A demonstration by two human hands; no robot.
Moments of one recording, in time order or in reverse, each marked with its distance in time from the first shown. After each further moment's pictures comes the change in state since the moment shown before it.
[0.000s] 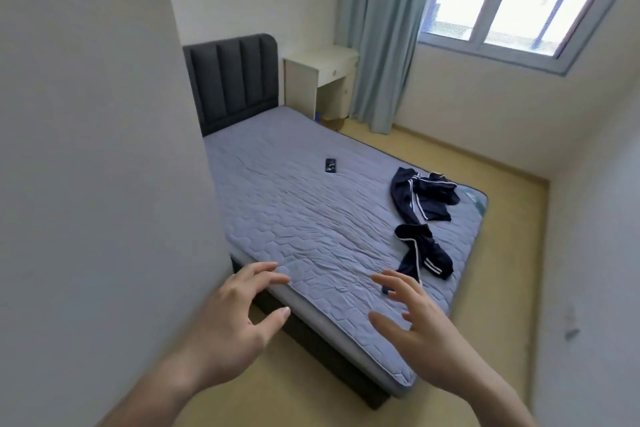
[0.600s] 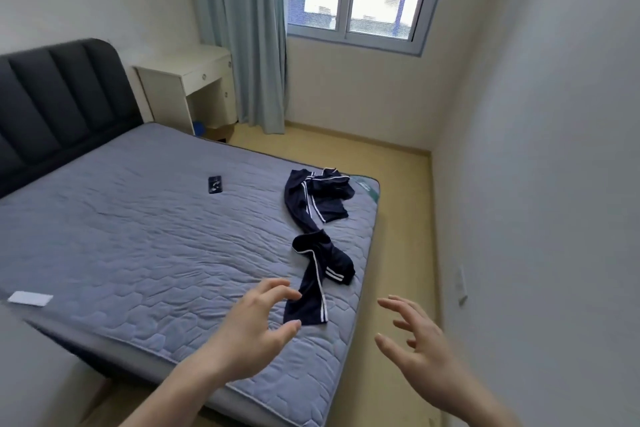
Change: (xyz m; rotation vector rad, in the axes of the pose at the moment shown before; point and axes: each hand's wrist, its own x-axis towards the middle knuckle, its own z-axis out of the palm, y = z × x) left_hand 0.263 0.153 0.270 0.009 -0.425 0.212; right_hand 0.020 0.254 -0.206 0.137 0.319 0.290
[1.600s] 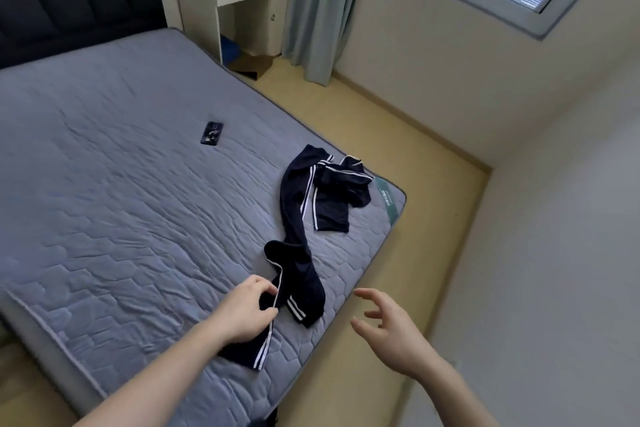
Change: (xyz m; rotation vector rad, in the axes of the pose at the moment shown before) left_hand 0.429 -0.096 0.114 -0.097 -0.073 -0.510; right_hand 0.478 0.102 -0.126 -0.204 -0.441 0.109
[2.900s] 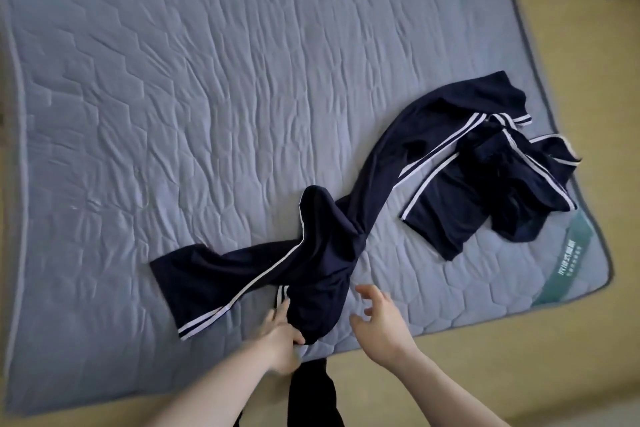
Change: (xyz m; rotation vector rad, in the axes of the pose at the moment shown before) left_hand 0.344 -0.116 0.343 -0.318 -0.362 -0.701; right_hand 0.501 0.235 0.117 -0.423 -0.626 -0.034
